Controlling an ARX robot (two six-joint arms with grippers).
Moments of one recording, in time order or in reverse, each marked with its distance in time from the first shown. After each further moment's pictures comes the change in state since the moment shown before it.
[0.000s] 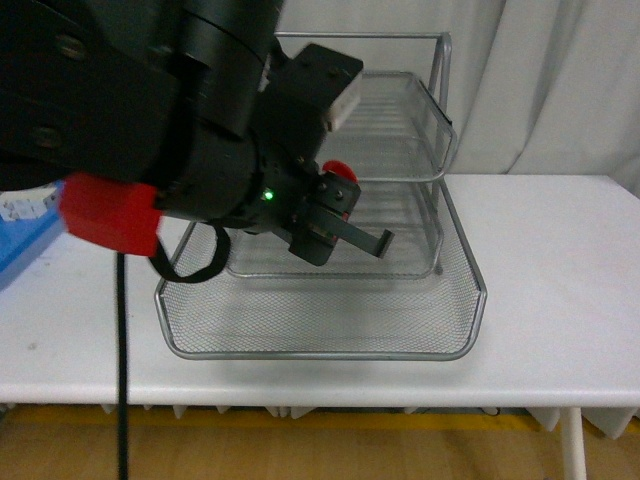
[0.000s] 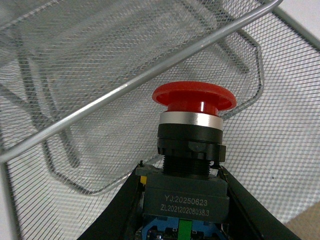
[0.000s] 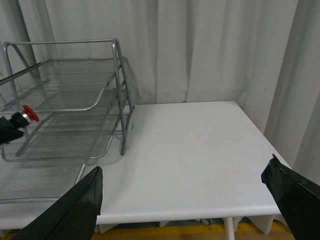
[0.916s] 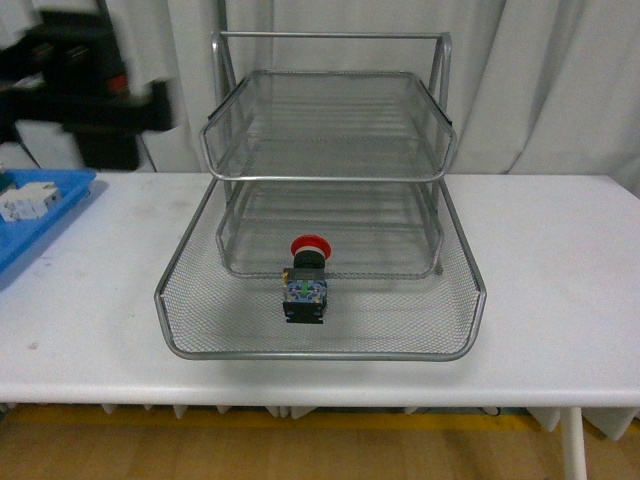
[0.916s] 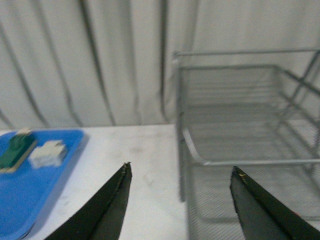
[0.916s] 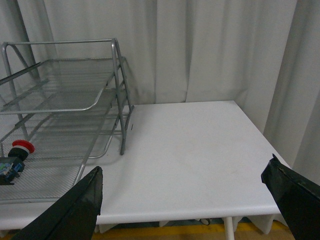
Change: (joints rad) left arm 0.080 -0.533 -0.650 0.702 -0.304 -0.143; right arm 0.000 0.000 0.000 0.000 0.000 0.000
